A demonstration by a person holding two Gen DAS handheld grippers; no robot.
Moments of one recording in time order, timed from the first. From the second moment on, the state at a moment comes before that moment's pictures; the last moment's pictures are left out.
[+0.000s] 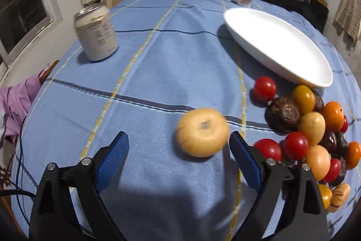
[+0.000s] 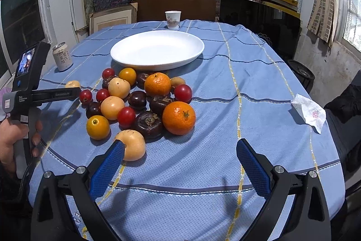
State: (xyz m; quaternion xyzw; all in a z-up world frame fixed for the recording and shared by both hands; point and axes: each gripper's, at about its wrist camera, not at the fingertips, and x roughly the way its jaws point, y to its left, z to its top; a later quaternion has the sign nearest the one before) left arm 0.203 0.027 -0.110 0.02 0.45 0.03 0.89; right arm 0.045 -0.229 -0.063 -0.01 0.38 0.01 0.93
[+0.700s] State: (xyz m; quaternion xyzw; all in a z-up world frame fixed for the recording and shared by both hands) left arm 0.191 0.051 -0.101 -0.06 0.41 -0.01 0.91; right arm 0.094 -0.251 -0.072 0.01 0.41 0.02 0.91
